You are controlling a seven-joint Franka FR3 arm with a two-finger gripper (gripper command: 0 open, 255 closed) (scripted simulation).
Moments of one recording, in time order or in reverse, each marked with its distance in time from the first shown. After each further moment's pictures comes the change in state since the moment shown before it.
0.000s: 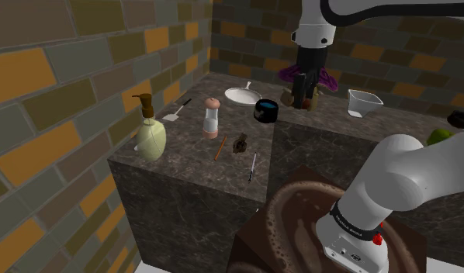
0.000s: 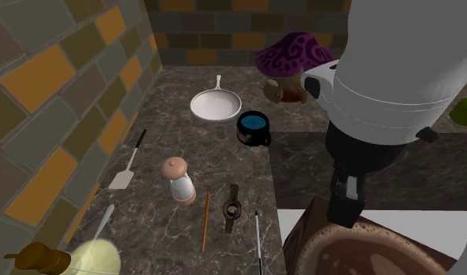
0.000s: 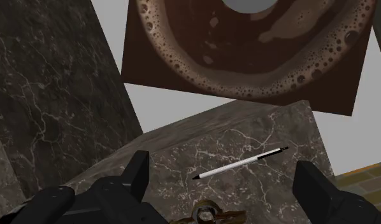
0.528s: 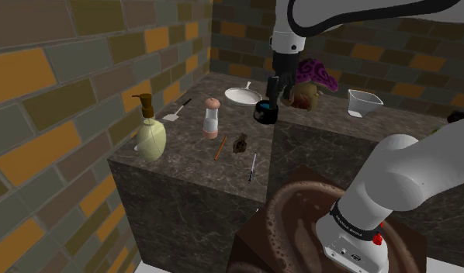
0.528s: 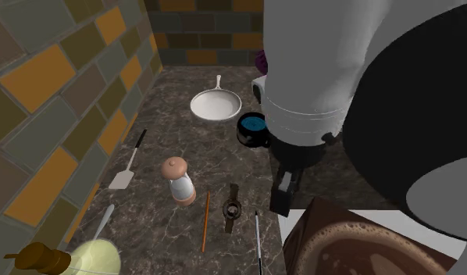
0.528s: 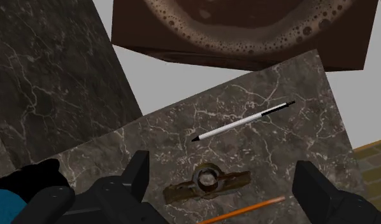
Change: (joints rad) arm 0.003 0.199 0.017 0.057 0.017 0.177 0.055
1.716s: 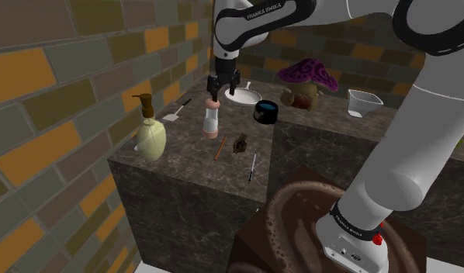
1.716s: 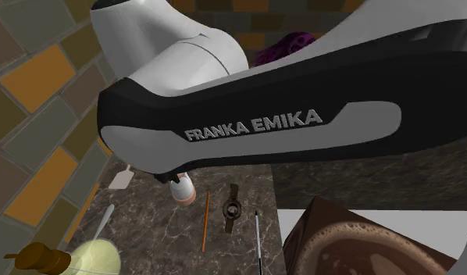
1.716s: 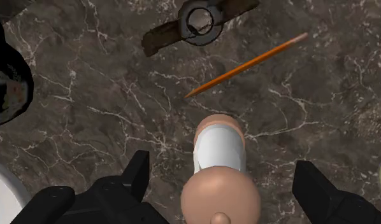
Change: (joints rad) arm 0.003 0.649 0.031 0.469 -0.001 0.294 0.141
